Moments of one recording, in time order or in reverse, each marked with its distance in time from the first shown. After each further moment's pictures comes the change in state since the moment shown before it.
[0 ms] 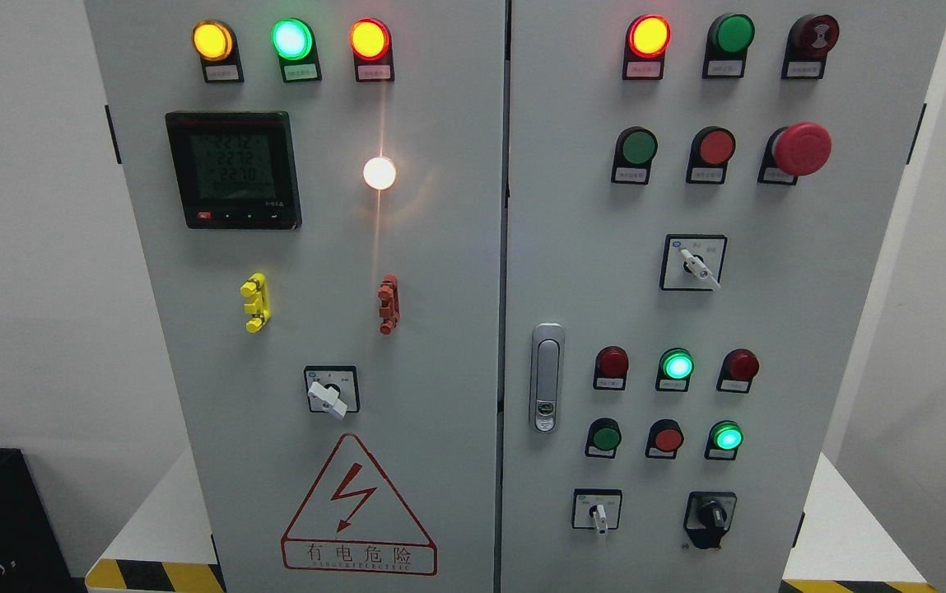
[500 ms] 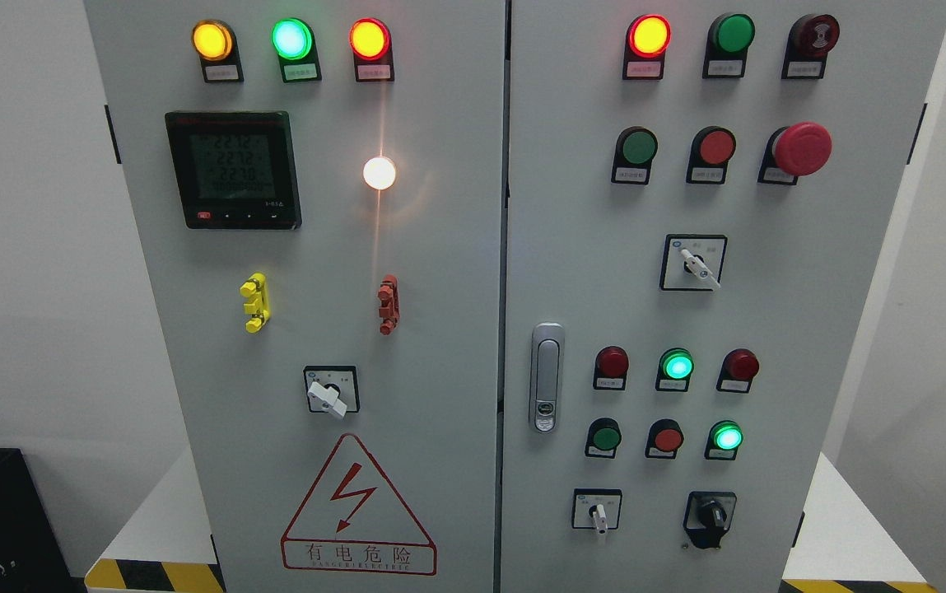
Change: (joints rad) left arm 0.000 0.000 0.000 0.000 0.000 0.000 0.000; right arm -0.044 -0.018 0.000 -0.134 0.023 0.000 0.002
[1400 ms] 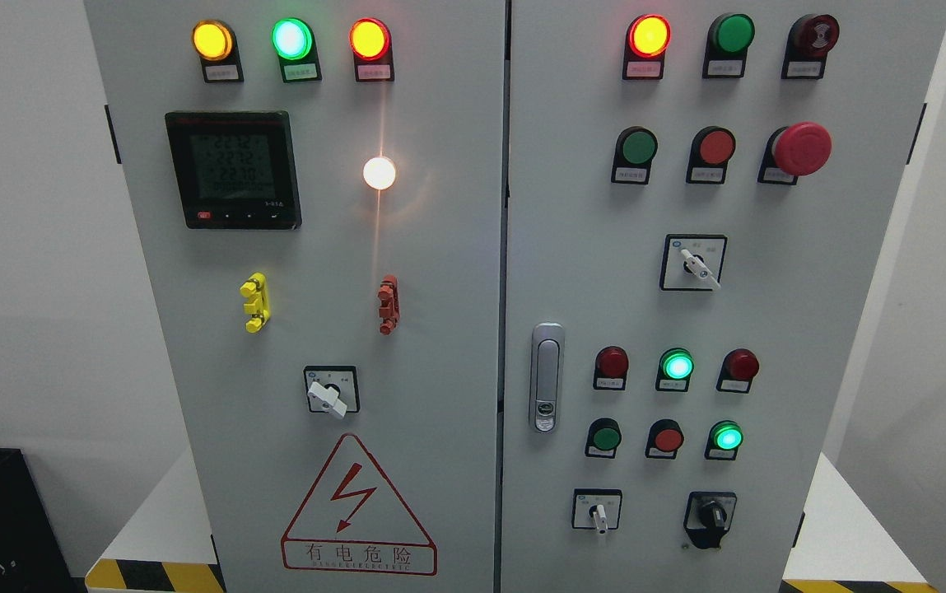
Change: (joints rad) left arm 0.000 0.000 0.000 0.000 0.000 0.000 -0.001; right arm -0.061 -0.065 0.000 -0.238 0.504 -0.006 -0.166
